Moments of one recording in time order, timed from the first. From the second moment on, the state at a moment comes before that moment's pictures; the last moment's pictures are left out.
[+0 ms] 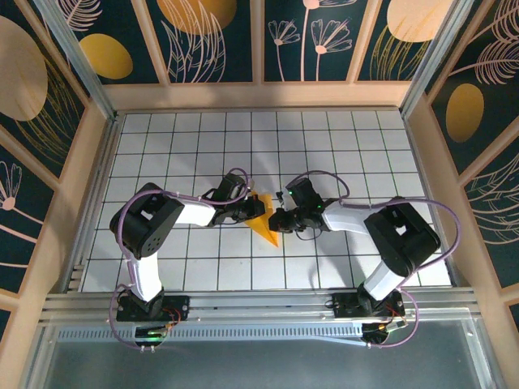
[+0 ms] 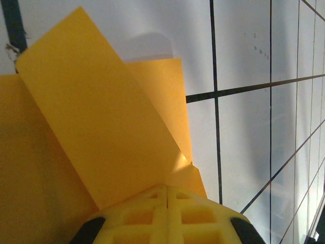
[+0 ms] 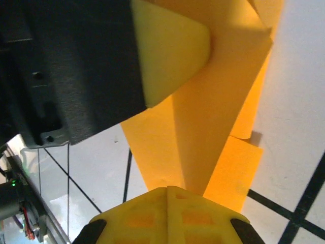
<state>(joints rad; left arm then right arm) -0.65 1.90 0.83 0.28 0.41 -0.86 0.66 1.63 0.71 -0.04 -0.51 0.63</state>
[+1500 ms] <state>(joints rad) -0.67 1.73 0.70 0.33 0.43 -0.92 0.72 1.69 0.79 -0.17 -0.35 0.60</state>
